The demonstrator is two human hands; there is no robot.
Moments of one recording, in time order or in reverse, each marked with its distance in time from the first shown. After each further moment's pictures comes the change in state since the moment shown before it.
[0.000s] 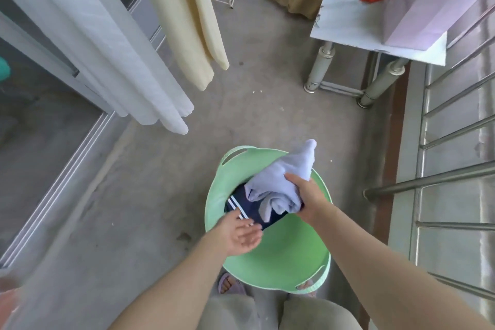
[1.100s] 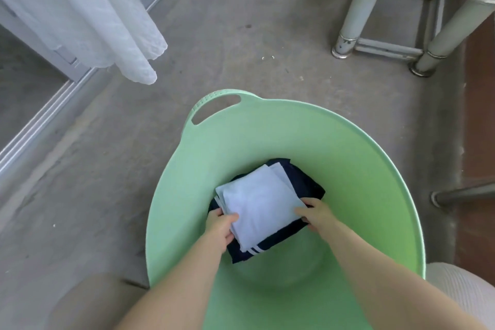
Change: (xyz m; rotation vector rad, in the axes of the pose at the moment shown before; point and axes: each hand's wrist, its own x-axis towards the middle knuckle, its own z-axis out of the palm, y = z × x) left_hand 0.351 -0.006 -0.073 0.085 0.306 0.390; right_hand 0.335 0.202 -0.146 -0.673 0.110 0.007
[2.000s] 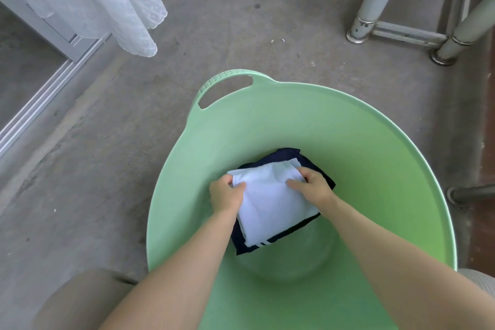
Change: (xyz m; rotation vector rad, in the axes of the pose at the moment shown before) left_hand 0.032 0.017 0.014 0.394 0.211 0.482; right_hand 0.006 -0.038 0.018 -0.107 -0.067 -0.339
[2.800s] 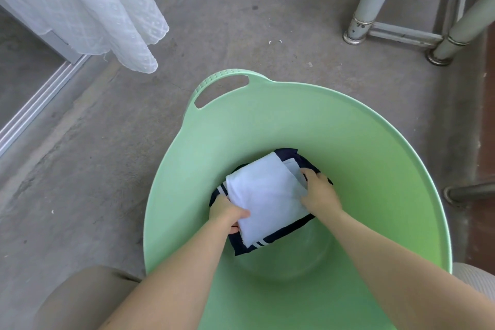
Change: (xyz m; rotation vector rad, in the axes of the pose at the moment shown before) left_hand -0.017 -0.008 -0.010 0.072 -0.289 -0.373; right_hand -0.005 0.017 -0.006 -0.711 0.118 0.010
